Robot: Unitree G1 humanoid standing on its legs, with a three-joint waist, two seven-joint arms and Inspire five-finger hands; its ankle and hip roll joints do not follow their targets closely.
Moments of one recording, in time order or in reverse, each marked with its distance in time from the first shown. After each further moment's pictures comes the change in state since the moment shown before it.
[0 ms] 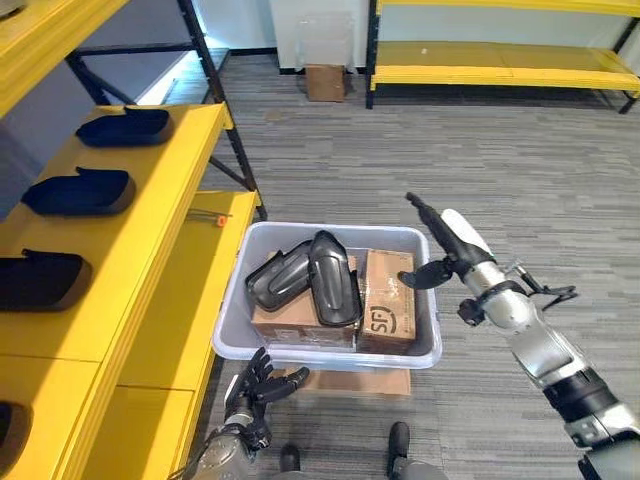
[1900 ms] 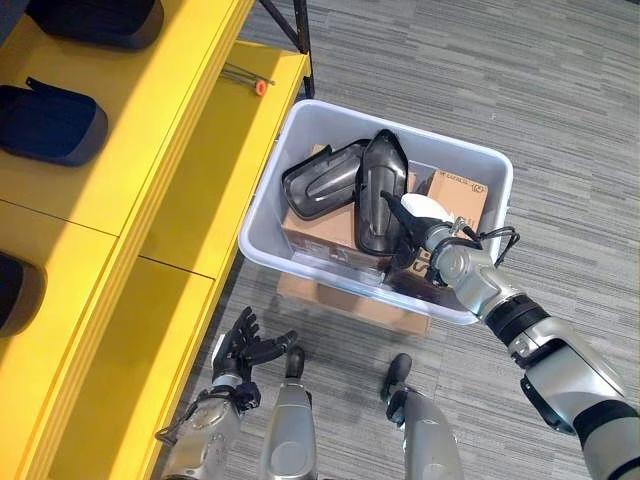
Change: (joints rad) left arm -0.169 0.098 -0.009 0.017 -0.039 -0.058 0.052; right arm -0.368 0.154 0.177 0.463 -0.153 0.089 0.022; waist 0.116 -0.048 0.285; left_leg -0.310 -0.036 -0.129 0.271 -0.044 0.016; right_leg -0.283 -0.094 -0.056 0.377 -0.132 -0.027
